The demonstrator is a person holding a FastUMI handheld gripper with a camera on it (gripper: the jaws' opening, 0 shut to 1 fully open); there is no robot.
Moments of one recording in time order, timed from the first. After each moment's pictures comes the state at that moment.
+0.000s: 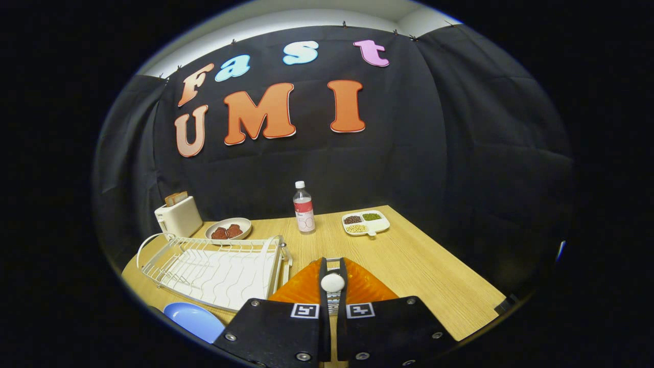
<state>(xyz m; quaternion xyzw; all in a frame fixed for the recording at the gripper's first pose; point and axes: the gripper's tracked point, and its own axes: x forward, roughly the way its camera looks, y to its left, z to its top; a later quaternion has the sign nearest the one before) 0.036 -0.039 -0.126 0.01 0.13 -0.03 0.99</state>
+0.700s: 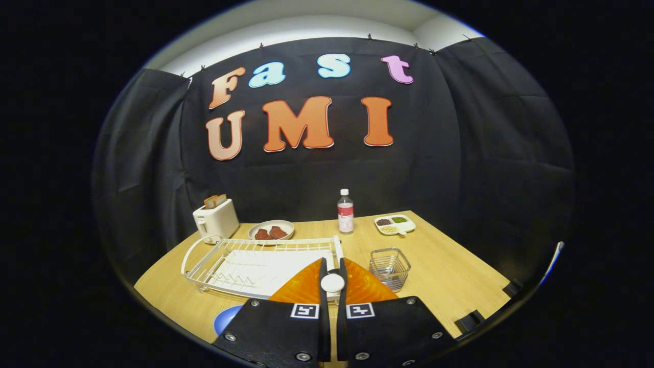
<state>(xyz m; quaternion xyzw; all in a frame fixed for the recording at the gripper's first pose) -0.053 0.099 -0.099 0.00 0.12 0.02 0.99</state>
